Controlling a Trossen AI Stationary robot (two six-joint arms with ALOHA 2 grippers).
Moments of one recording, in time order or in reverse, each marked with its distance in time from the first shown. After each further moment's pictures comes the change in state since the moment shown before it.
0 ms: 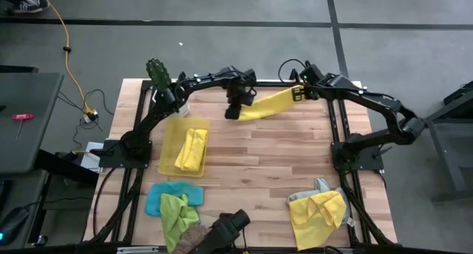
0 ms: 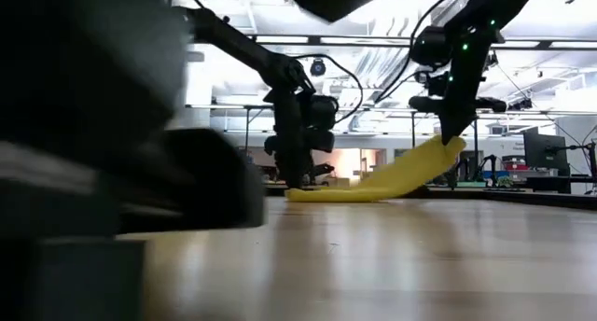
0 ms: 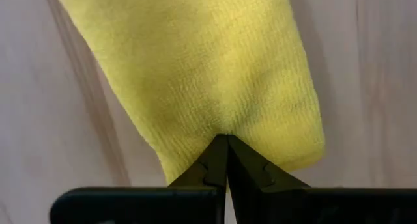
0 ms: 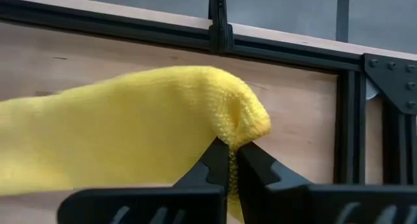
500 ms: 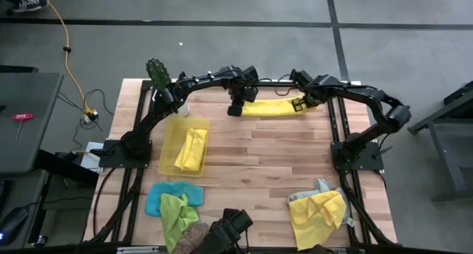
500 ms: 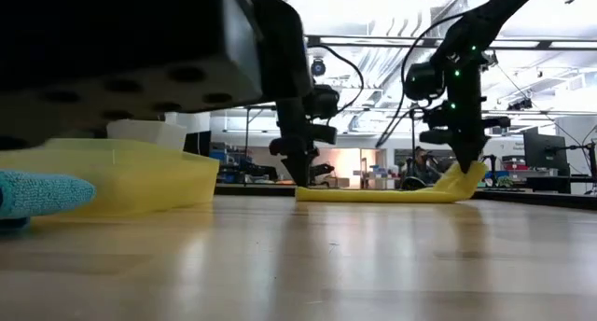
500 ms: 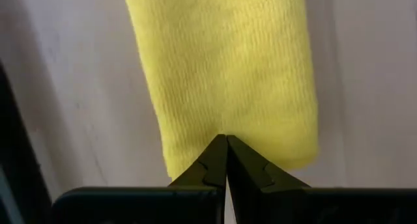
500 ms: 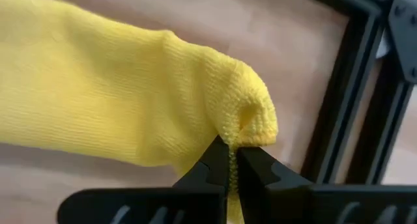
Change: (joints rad) left arm -0.007 -0.066 -0.006 0.088 -0.097 0.025; right arm 0.002 0.181 0.000 -0.138 0.001 -0.129
